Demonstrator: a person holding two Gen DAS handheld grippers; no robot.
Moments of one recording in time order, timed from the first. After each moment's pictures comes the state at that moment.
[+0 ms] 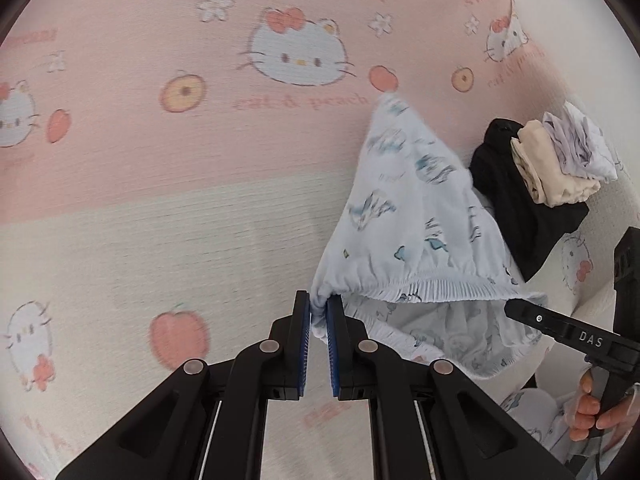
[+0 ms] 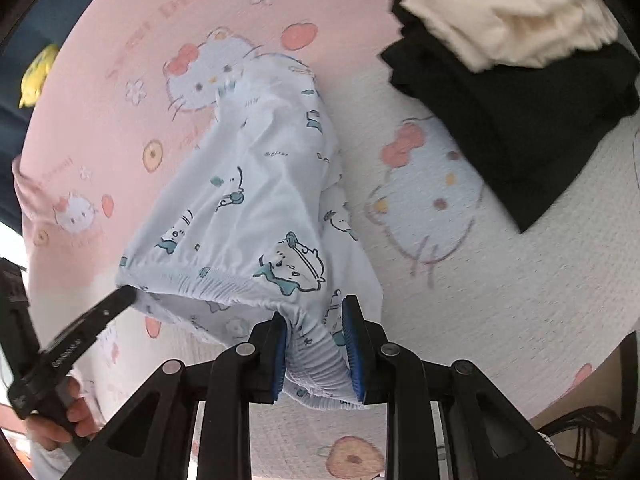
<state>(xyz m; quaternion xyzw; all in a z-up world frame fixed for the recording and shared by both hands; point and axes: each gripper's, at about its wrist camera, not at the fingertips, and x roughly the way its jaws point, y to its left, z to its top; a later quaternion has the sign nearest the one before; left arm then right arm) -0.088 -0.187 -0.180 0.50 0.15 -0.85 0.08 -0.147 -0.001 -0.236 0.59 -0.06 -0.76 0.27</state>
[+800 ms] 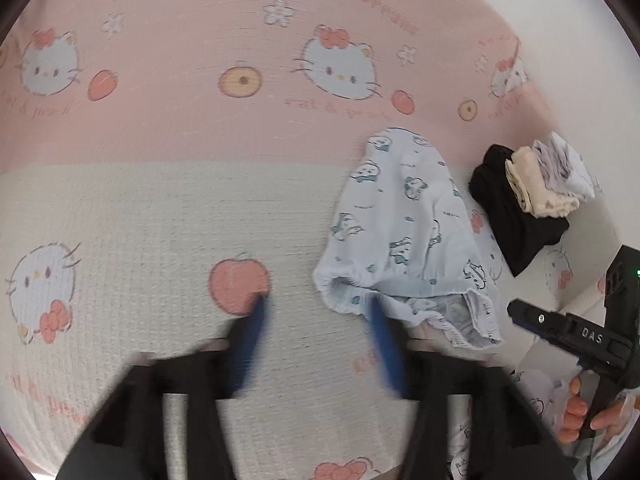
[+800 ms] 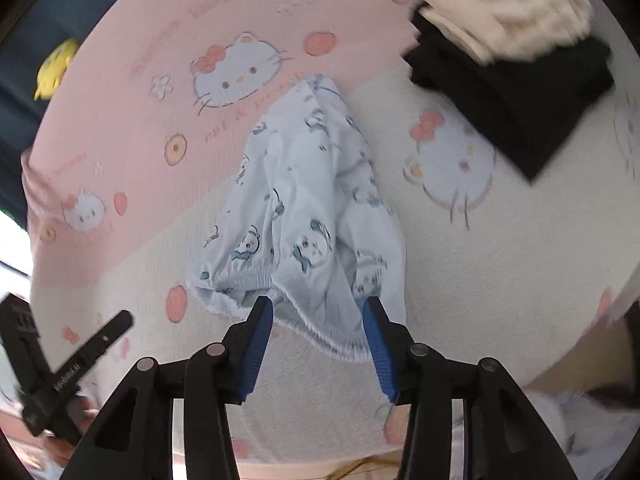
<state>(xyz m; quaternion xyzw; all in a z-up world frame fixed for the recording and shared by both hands) -0.024 -0.223 -0.175 0.46 0.20 -0.86 0.07 -0.075 0.036 -0.245 0.58 -0.10 -0.77 0.25</state>
